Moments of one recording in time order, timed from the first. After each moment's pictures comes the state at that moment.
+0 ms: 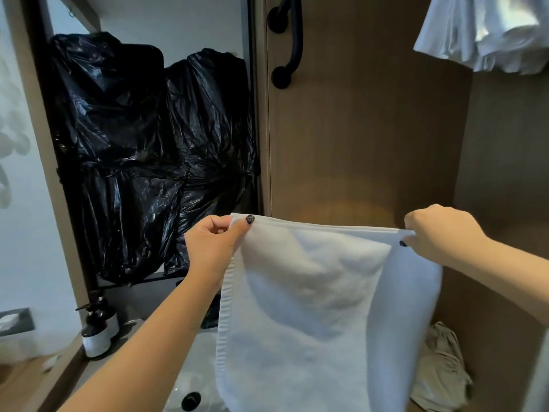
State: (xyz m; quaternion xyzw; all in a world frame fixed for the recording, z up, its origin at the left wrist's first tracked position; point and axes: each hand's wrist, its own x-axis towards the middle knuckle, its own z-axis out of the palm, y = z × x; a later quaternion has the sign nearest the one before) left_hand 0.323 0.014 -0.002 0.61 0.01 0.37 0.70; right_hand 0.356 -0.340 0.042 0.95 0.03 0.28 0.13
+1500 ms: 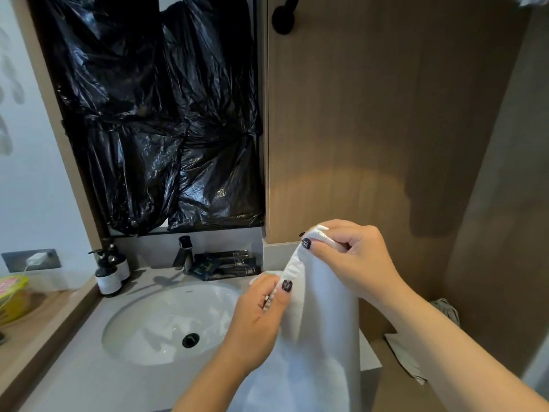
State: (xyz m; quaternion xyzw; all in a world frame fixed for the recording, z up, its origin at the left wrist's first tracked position) left_hand 0.239 -0.115 -0.126 0.78 -0.11 0.26 0.56; right_hand 0.293 -0.278 -0.033 0.73 0.36 0.21 -0.53
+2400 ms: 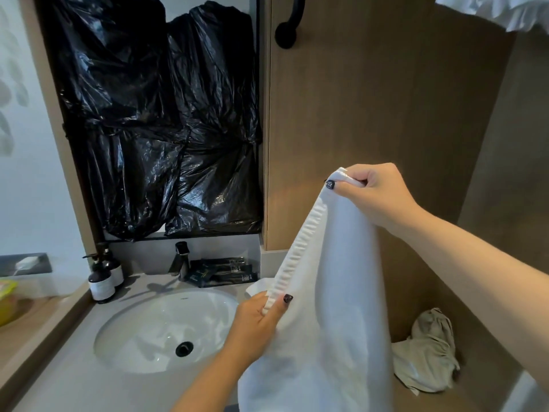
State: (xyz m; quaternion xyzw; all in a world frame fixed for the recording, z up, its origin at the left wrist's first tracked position) left_hand 0.278 -0.093 -0.172 0.79 -0.05 0.21 0.58; right_hand 0.349 -0.297 0.041 0.78 0.34 0.24 -0.46
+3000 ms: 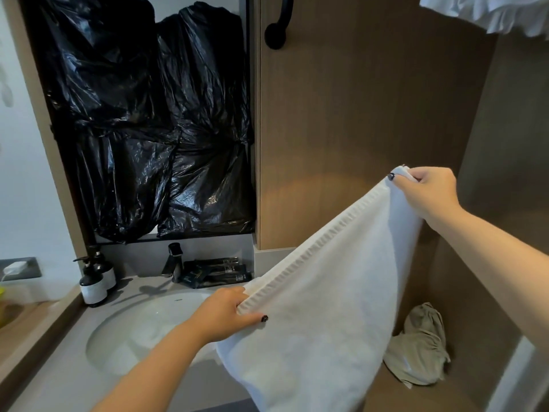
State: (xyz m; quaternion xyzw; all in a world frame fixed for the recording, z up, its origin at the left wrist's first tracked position) left_hand 0.295 -0.031 -0.156 0.96 -0.08 0.07 0.26; right_hand 0.408 -0.386 0.027 0.81 0.10 0.35 -0.45
